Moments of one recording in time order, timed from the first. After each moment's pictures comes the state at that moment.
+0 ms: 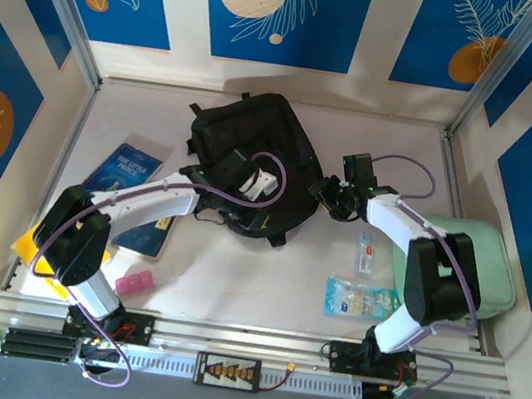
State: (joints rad) left arm -0.72 1.62 1.17 -0.52 0.31 -0.27; right arm 0.31 1.59 0.99 -0.37 -0.22 0.91
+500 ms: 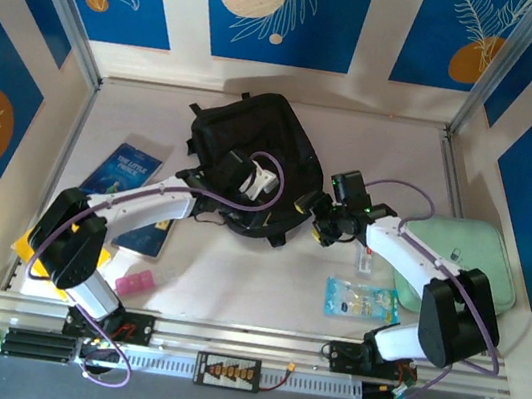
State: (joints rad) left arm -0.72 1.59 1.11 -0.41 0.30 -0.28; right arm 0.44 1.42 0.86 -0.43 -0.27 1.22
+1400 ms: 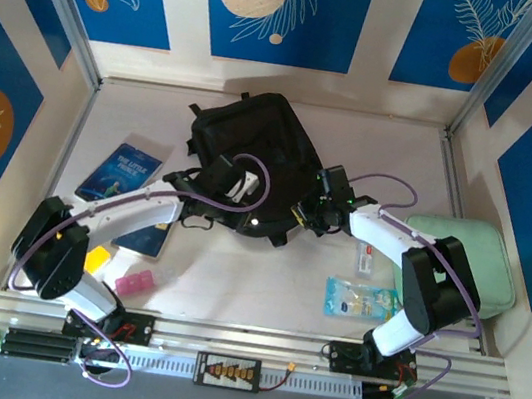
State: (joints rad) left arm -0.70 1.49 1.05 -0.57 0.11 -0.33; right arm 0.47 1.59 0.93 -0.34 -0.21 1.24
